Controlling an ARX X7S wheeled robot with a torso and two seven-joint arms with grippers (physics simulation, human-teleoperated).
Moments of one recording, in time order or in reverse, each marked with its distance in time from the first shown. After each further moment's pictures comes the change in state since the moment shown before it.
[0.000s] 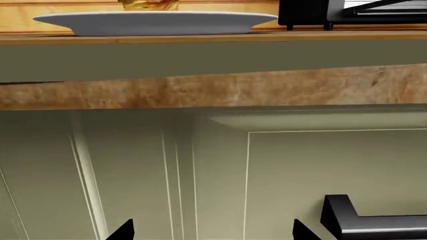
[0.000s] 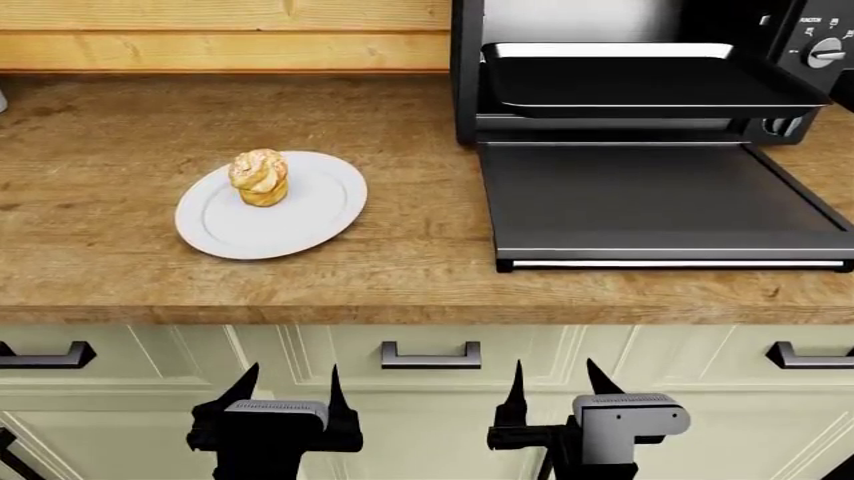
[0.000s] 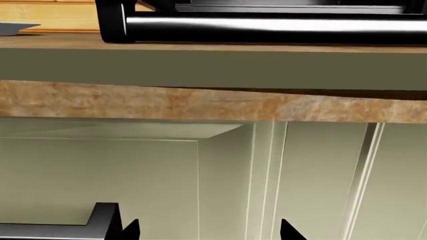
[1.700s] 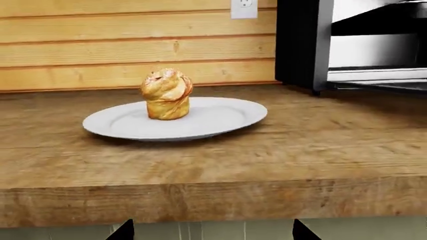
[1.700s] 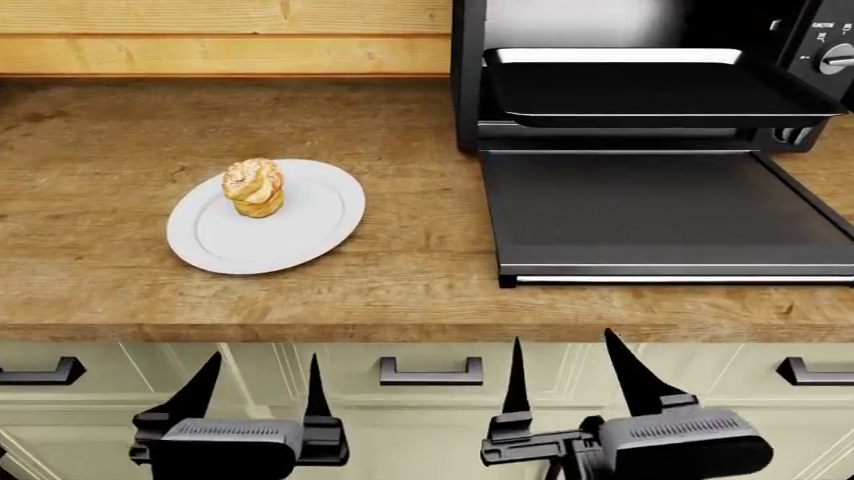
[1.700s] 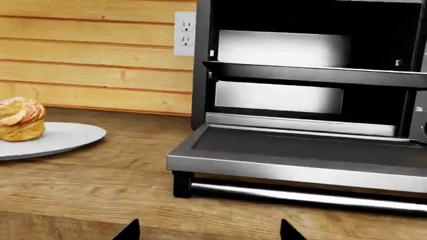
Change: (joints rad) left arm 0.176 -0.133 0.000 0.541 -0.003 -0.206 -0.167; right arm -0.153 0.137 -0.057 -0.594 -0.061 0.171 0.131
